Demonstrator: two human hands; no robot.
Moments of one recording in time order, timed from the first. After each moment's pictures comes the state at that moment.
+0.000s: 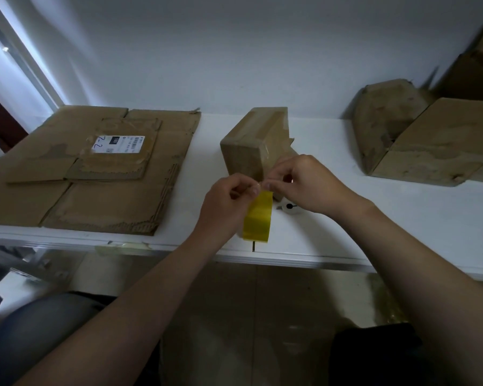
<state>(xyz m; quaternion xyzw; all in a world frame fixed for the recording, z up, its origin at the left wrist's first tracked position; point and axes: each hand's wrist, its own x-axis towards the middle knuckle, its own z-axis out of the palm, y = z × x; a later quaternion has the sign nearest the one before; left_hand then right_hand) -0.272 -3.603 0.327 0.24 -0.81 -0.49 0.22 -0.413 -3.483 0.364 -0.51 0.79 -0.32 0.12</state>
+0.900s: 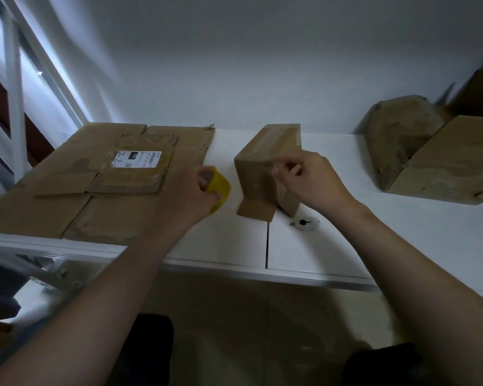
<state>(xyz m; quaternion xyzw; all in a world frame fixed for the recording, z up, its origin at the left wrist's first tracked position) -0.254 -3.686 0.357 0.35 -0.85 -0.35 0.17 -0.422 -3.514 0.368 -0.39 0.83 -0.40 0.06</state>
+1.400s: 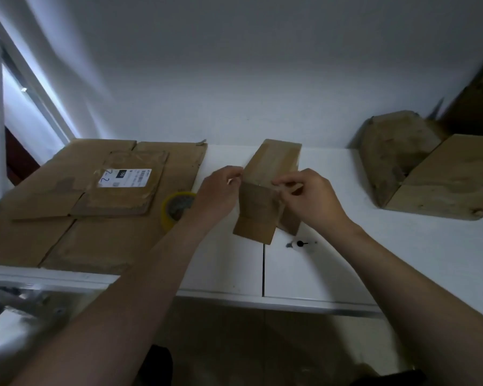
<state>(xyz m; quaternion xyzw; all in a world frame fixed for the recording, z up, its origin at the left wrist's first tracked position) -0.340 -3.692 0.348 0.27 -0.88 -0.37 0.16 -0.456 -3.522 0.337 -0.37 0.83 -0.41 0.00</state>
